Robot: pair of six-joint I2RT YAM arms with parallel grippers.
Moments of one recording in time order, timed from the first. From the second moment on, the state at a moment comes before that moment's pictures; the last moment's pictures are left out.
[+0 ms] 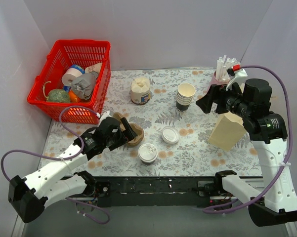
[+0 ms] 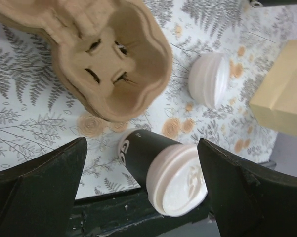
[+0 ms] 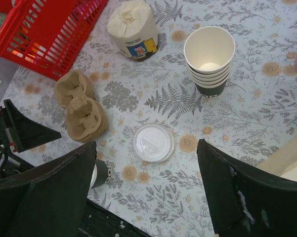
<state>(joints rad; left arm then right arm) -0.75 0.89 0.73 -0.58 -0.15 -1.07 0.20 0.96 1.42 -0.87 -0.34 0.21</state>
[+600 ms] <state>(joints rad) -0.72 1.00 0.72 -0.53 -0.28 -1.18 0.20 0.94 1.35 -0.84 -0.35 0.21</state>
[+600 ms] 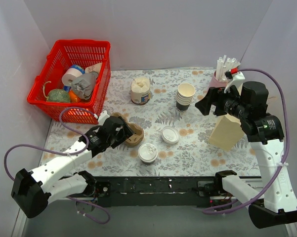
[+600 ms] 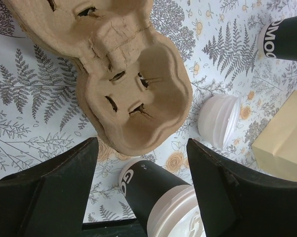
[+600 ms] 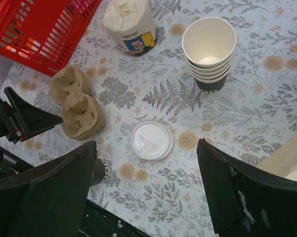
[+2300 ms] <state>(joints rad) -0.67 1.16 0.71 -0.48 -0.29 -1.19 0.20 0.93 1.28 -0.81 -0.32 0.21</state>
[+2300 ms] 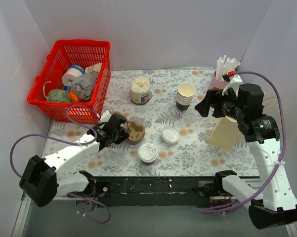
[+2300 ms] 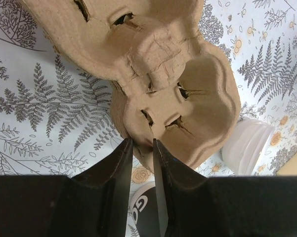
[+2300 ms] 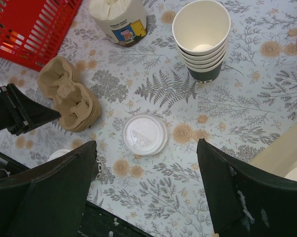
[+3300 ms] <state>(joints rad) -0.64 1.07 0.76 -0.57 -0.18 -1.17 0.81 1.21 1.10 -0.56 -0.31 0.19</state>
